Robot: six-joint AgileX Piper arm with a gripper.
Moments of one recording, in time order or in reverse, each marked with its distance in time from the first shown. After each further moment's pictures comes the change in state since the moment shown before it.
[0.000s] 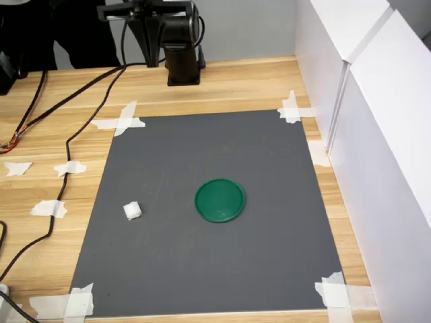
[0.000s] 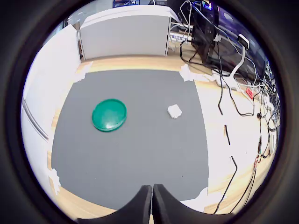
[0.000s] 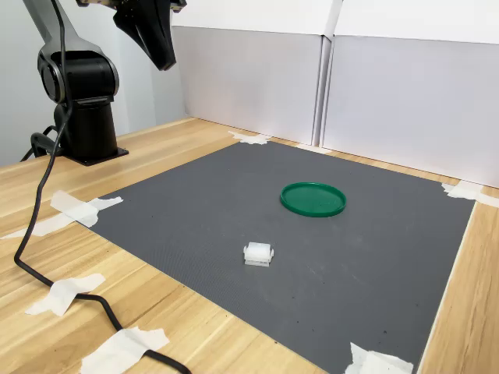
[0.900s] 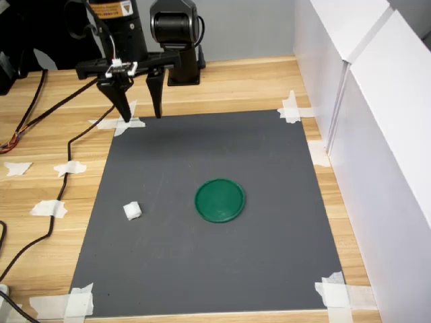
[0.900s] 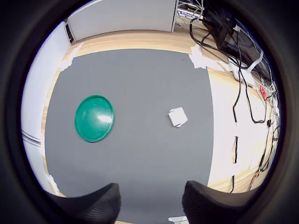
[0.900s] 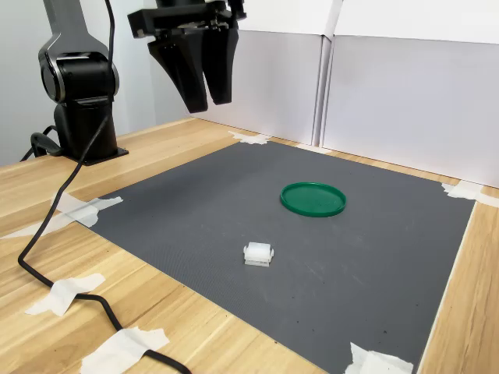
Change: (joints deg) arm 0.0 32.1 -20.6 -1.2 4.2 -1.6
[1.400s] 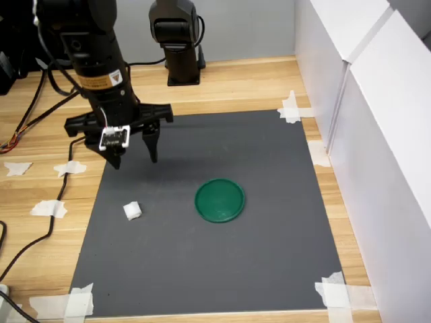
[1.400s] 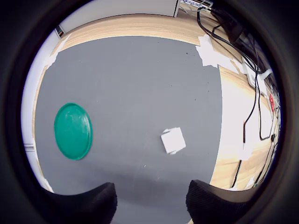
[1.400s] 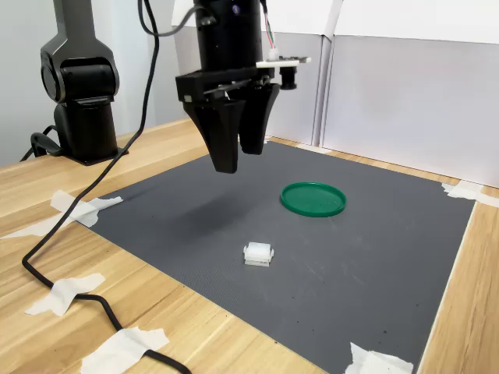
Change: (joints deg) arm 0.0 20.2 -14.8 -2.5 2.9 -2.1
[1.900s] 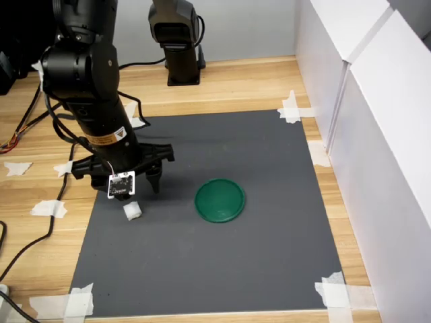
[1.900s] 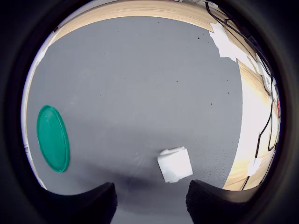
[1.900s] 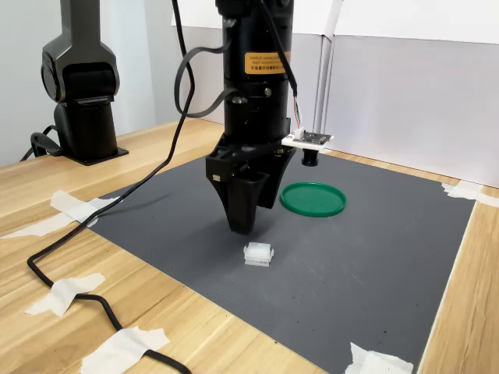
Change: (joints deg) arm 0.0 10.0 -2.5 0.0 -2.9 -1.5
